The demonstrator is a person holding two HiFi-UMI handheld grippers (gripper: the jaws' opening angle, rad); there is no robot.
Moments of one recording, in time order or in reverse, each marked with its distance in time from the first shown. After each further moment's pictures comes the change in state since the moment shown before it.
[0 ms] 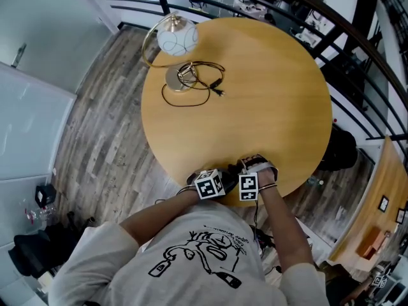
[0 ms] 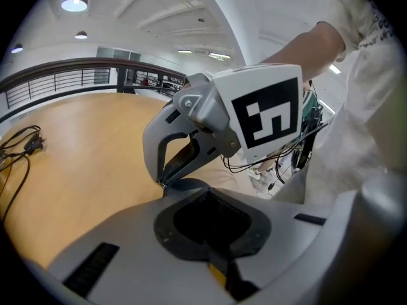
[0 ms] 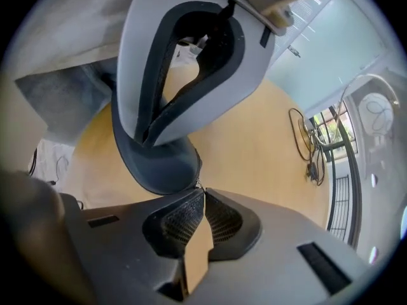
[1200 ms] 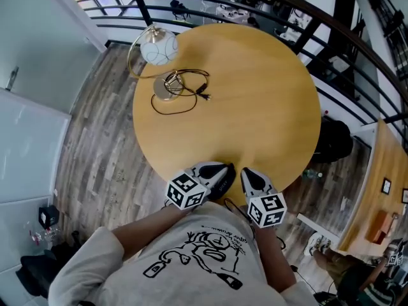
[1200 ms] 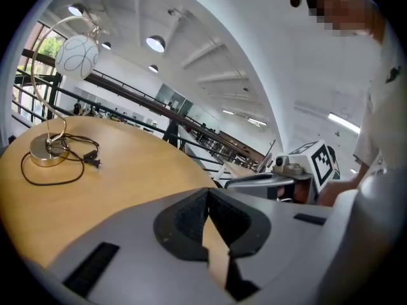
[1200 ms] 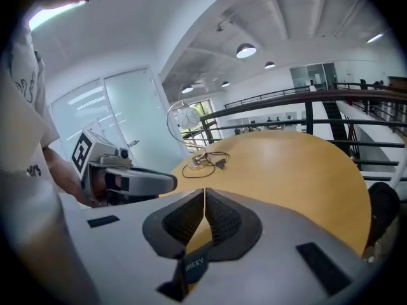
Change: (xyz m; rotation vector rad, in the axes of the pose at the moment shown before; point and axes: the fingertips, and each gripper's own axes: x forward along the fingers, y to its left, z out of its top) left arm -0.145 0.011 0.111 -0.395 -0.535 0.194; right arm -0.213 -0.056 0.002 1.616 -0.681 -0.341
